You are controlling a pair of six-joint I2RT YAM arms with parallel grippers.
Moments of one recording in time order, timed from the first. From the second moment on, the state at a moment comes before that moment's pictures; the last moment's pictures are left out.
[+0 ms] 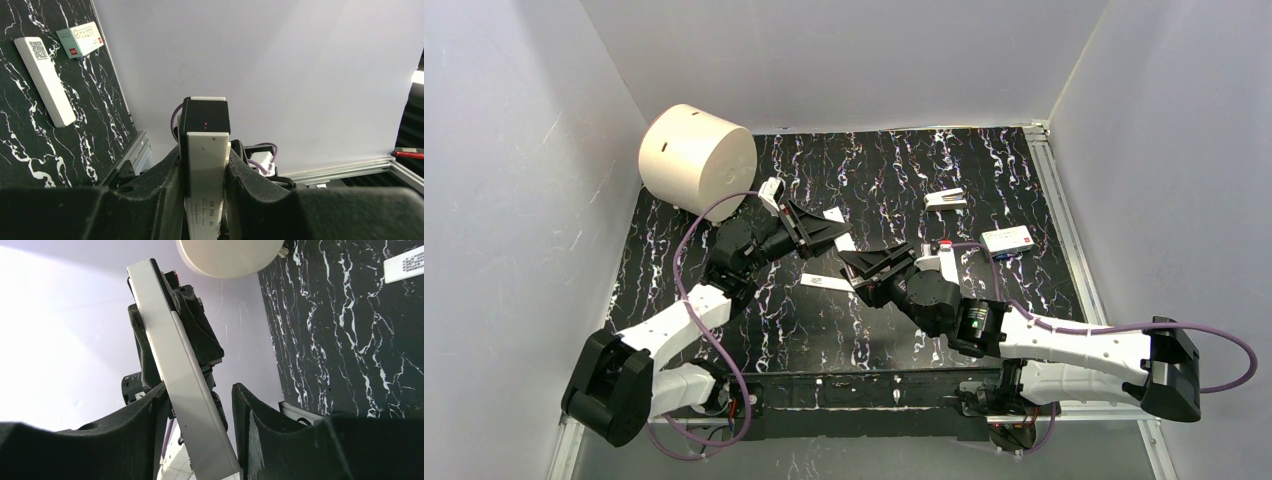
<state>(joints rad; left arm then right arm) -0.50 1.16 0.55 0.74 0.58 -1.47 1.25 1.03 0.68 0.14 0.55 1.77</state>
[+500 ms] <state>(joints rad) -0.50 1.08 0.55 0.65 0.57 -1.48 1.25 1.06 0.72 0.09 0.50 1.70</state>
